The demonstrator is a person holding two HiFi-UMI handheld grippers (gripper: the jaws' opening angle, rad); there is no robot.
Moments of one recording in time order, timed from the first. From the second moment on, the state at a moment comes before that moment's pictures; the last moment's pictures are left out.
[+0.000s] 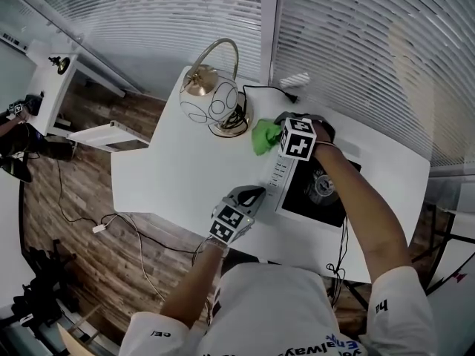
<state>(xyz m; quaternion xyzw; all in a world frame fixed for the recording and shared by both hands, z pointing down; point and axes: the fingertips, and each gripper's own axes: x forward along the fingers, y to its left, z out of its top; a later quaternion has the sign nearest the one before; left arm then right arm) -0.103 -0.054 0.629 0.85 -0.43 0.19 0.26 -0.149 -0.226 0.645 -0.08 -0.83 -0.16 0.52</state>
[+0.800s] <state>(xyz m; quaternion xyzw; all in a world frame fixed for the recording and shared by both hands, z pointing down) -0.135 -0.032 0.624 0.84 -0.44 0.18 0.26 -0.145 -0.120 0.643 -0.16 -0.82 -0.12 0.53</state>
